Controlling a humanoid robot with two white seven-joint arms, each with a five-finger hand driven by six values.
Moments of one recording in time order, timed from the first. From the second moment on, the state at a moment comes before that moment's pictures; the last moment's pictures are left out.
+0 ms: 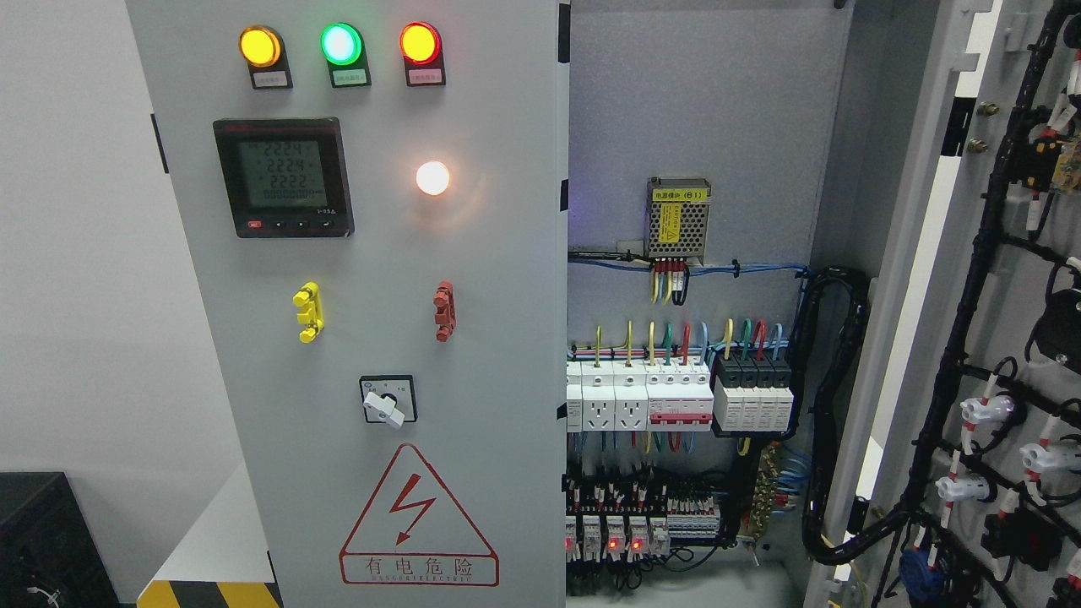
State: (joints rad) left arm -0.59 0.50 -1.25 -1.60 0.95 0.12 -0.21; right arm 0.14 0.12 0.08 -0.12 0.00 -0.04 0.02
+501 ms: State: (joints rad) left arm -0.29 0.48 -1.23 -1.15 0.85 -0.06 -0.23; right arm 0.14 0.12 0.08 -0.12 0.00 -0.04 0.02
